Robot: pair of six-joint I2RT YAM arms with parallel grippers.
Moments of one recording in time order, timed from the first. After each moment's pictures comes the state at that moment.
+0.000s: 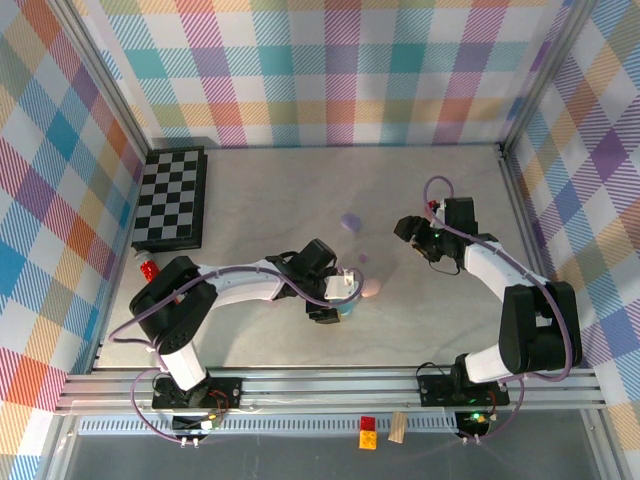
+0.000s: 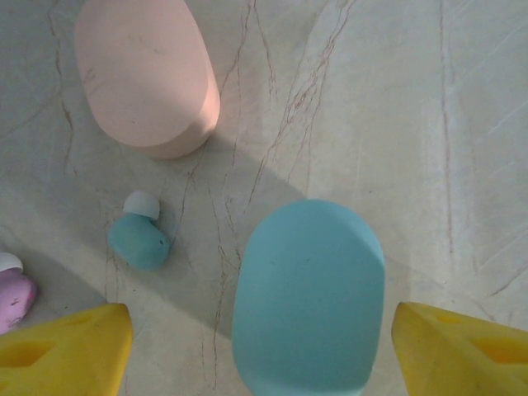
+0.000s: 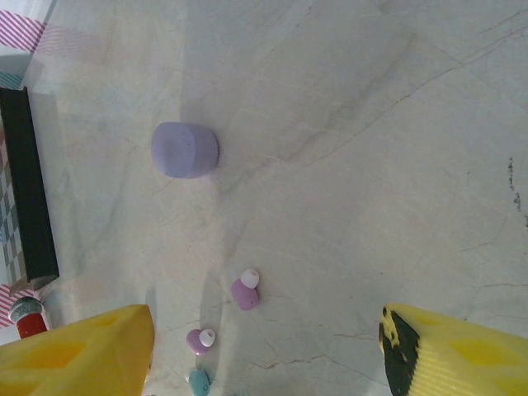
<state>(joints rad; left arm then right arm) -0.85 1.73 0.94 -0.27 0.28 0.69 0.10 1.44 0.80 -0.22 -0.47 0.67</state>
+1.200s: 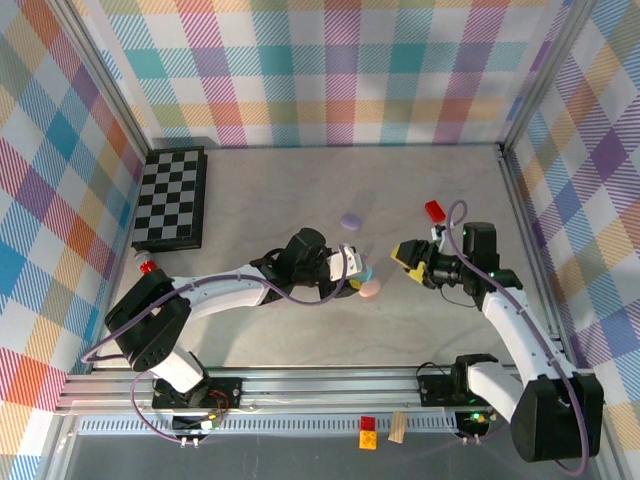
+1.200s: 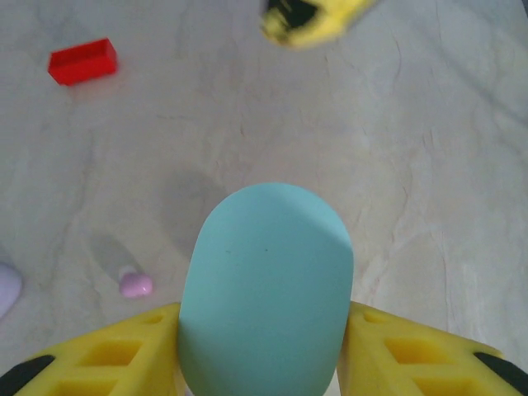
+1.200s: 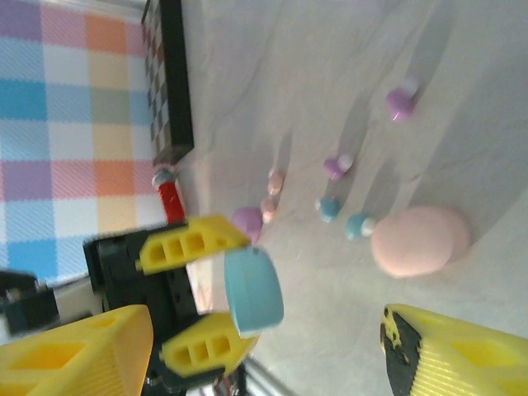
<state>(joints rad) -0.85 1.57 0.87 0.13 0.36 0.41 0.11 0.97 0.60 -0.38 -0.85 0.74</state>
